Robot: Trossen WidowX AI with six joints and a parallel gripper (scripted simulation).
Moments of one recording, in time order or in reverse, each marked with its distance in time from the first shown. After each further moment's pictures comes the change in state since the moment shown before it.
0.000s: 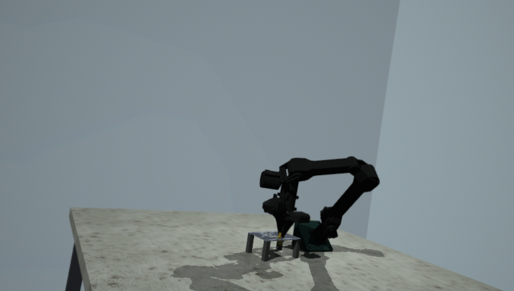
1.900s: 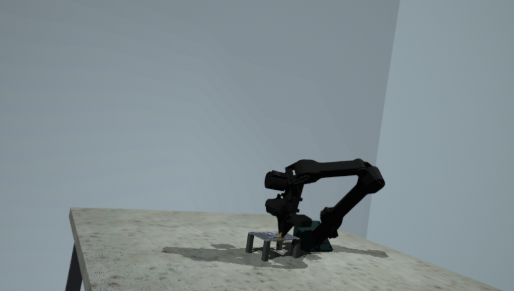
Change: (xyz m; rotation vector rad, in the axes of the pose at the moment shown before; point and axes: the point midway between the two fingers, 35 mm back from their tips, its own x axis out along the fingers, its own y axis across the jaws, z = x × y) arm -0.001 0.006 0.000 0.001 -0.001 -0.130
